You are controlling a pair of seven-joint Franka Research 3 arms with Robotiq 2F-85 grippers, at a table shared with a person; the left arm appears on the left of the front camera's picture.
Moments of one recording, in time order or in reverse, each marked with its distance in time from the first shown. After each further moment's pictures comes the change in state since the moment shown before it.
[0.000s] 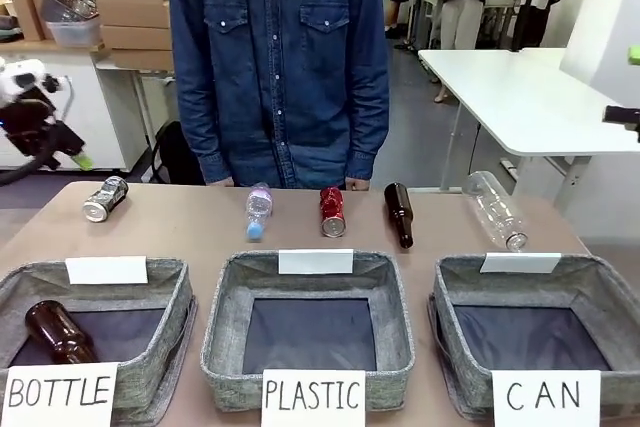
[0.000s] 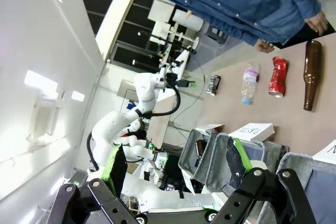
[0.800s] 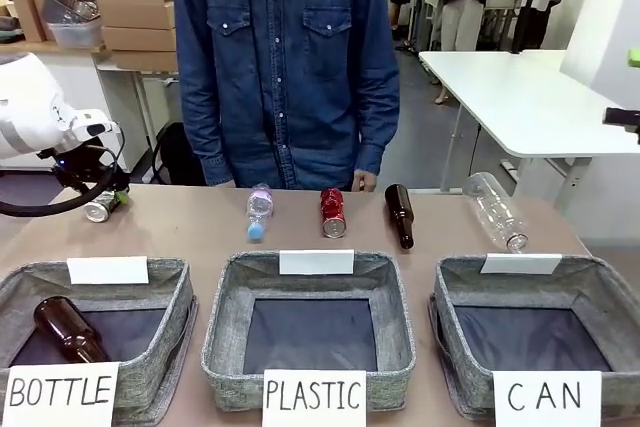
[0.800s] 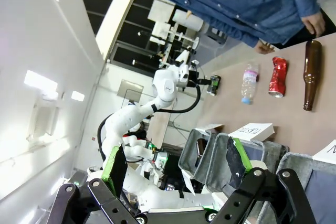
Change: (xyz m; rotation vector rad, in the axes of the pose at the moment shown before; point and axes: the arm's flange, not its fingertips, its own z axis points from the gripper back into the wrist) left arm 0.011 -0.013 -0.106 0.129 0.068 0.115; right arm 0.000 0.000 0.000 0.000 0.000 0.000
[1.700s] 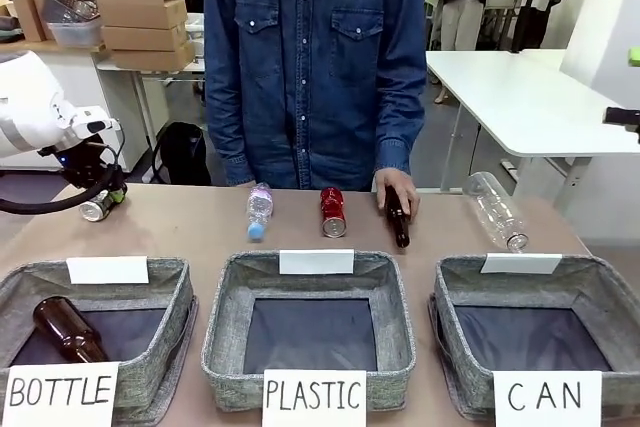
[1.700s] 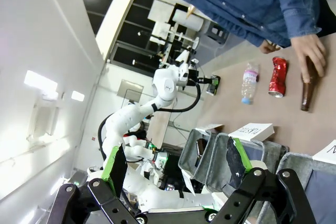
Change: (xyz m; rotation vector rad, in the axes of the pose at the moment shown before) left arm 0.007 0.002 0.002 0.003 -0.021 0.001; right arm 0.000 0.000 0.000 0.000 0.000 0.000
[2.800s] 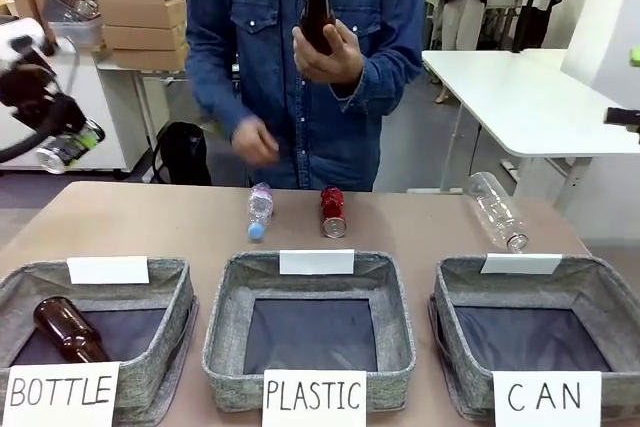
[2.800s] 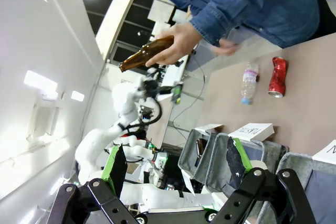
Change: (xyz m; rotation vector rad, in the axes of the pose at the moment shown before) left arm -0.093 -0.056 0.236 -0.285 -0.162 -0.193; right arm 0.000 0.000 0.000 -0.001 0.001 0.001
